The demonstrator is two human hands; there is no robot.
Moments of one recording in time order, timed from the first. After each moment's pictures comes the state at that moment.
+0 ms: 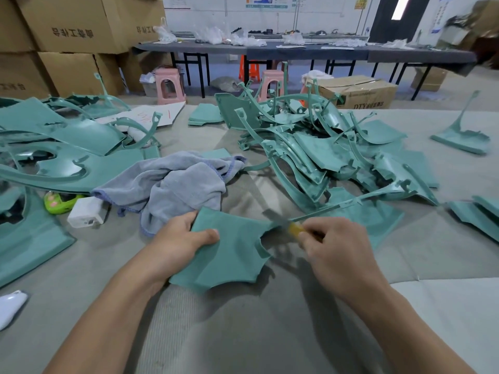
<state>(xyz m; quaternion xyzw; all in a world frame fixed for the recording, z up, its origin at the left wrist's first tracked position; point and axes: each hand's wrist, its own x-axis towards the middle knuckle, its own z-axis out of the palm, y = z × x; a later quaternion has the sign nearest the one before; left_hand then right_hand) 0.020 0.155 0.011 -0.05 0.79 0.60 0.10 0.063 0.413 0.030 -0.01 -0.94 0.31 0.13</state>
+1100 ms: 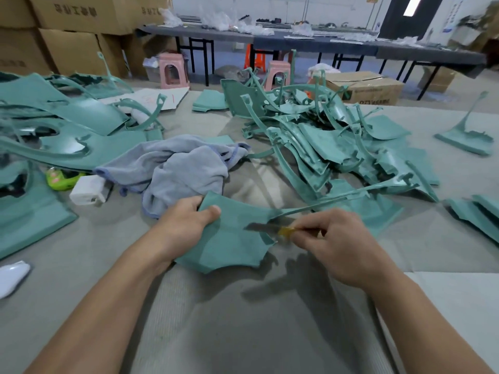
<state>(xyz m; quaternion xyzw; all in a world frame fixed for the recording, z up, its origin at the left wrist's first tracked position) 0.017 0.161 0.001 -0.06 0.80 0.59 0.07 0.059 0.434 0.029 0.16 -0.93 0.33 0.03</state>
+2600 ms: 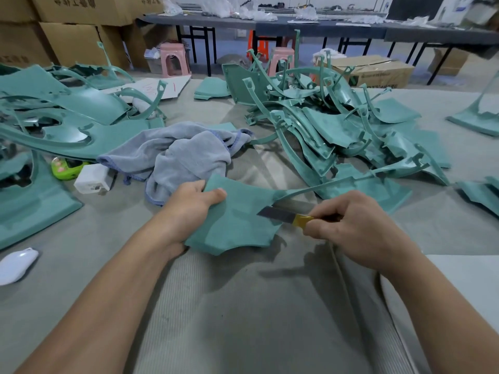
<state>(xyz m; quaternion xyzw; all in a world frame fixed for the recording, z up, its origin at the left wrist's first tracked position) 0.034 0.177 0.025 -0.10 0.74 0.65 0.08 0.066 0.445 0.035 0.12 -0.91 0.40 -0.01</state>
